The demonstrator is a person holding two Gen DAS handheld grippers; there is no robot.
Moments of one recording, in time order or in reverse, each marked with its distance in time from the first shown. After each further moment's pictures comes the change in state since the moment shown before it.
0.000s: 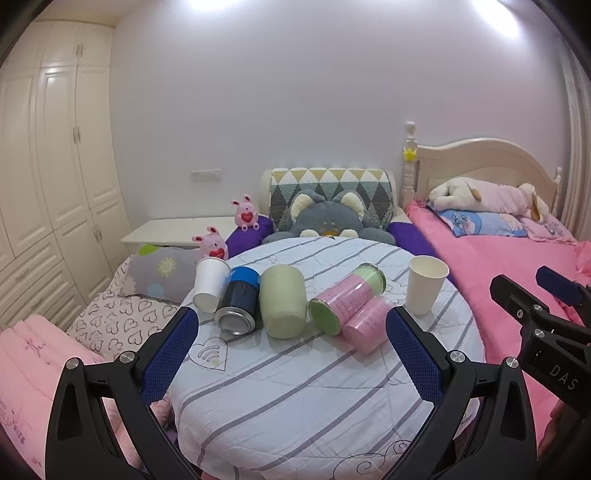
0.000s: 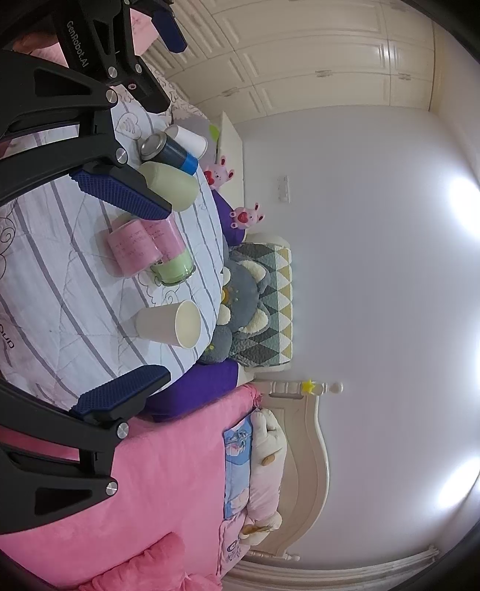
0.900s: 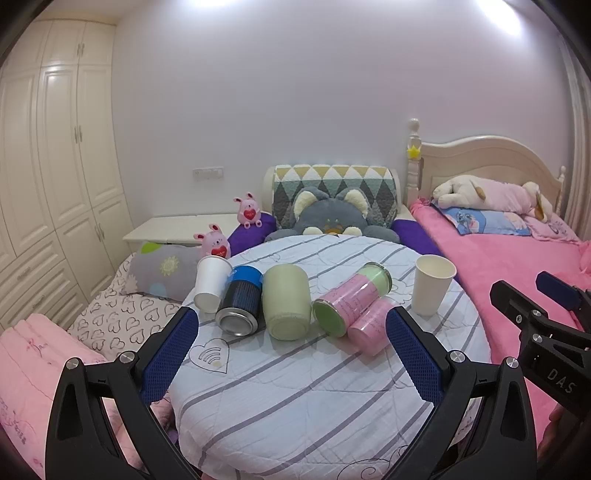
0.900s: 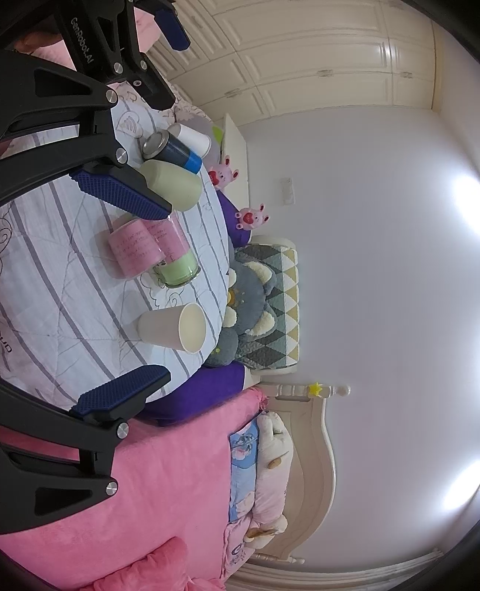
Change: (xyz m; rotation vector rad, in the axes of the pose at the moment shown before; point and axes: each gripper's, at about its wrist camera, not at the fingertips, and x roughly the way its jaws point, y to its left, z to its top) left arm 0.005 0.000 0.003 0.000 0.010 0.002; right arm 0.011 -0.003 -0.002 0.010 0.023 0.006
